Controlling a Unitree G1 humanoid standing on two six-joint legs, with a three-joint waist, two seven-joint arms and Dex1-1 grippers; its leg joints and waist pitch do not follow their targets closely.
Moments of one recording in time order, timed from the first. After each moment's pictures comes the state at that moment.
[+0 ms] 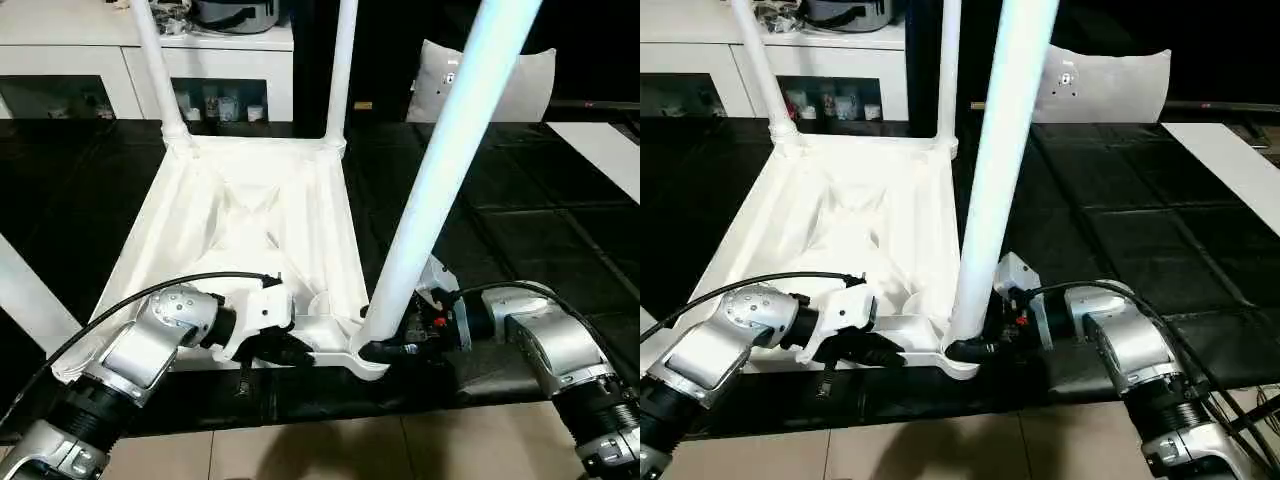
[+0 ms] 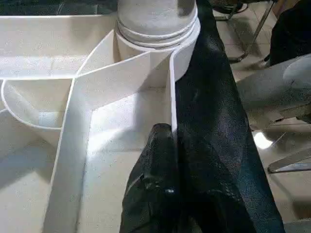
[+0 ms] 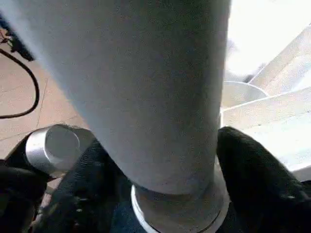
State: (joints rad) left arm -0.40 0.54 -0.41 0.17 -0.06 0.22 -1.27; right arm -0.41 -0.47 0.25 0.29 0.25 0.30 1.38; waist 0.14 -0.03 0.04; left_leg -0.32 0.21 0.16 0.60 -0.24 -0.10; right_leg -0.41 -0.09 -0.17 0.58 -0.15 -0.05
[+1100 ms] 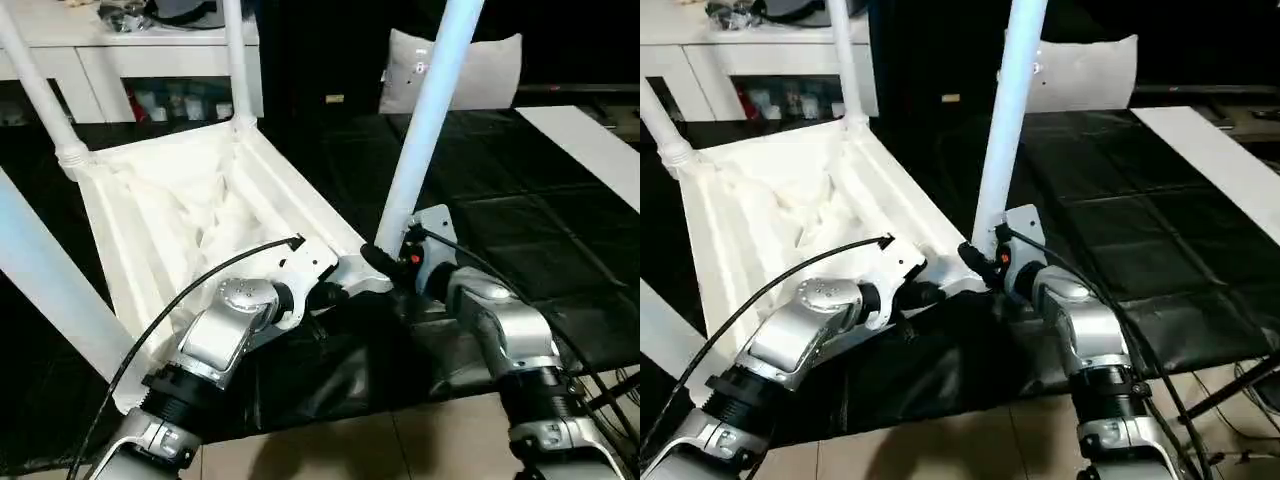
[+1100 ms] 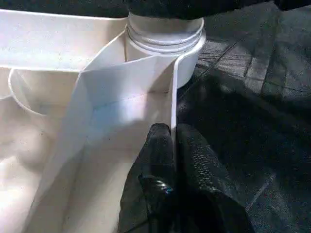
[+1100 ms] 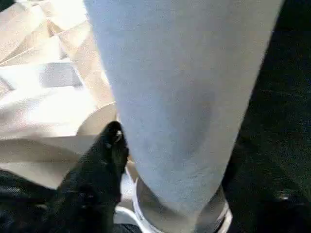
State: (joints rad) left arm -0.47 0.18 -0.30 0.25 0.01 0.54 -0.71; right arm -0.46 -0.17 0.01 0.32 0.15 0.46 0.55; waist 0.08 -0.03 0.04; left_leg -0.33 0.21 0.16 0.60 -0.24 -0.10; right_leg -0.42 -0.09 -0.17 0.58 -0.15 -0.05
